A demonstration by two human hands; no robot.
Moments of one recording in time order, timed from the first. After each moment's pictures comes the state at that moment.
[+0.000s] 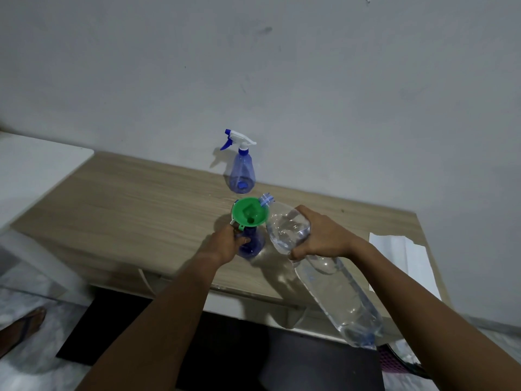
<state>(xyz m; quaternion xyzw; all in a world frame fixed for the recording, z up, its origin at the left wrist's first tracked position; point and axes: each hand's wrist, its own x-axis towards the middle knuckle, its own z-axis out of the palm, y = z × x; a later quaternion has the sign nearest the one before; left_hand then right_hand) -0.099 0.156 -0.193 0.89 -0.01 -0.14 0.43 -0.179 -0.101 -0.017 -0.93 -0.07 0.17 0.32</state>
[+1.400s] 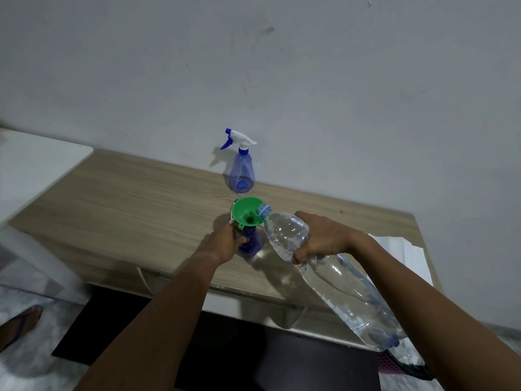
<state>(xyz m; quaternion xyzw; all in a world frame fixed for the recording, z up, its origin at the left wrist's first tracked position) -0.123 0.143 -0.149 0.88 -0.02 -0.13 0.46 -0.171 -0.104 -0.011 -0.91 -0.07 0.28 0.30</state>
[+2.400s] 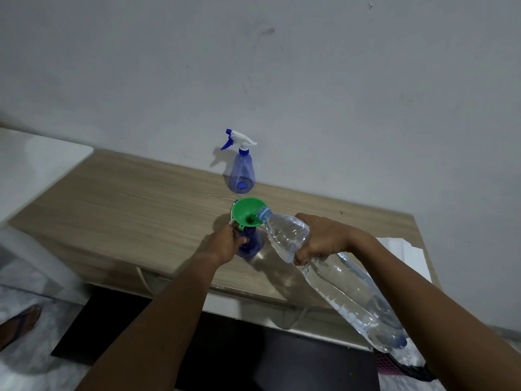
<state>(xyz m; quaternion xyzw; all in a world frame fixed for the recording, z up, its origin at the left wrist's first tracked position) -0.125 0.147 -0.148 0.89 -0.02 -0.14 0.44 -0.170 -0.099 -0.003 -0.92 -0.06 0.29 0.27</state>
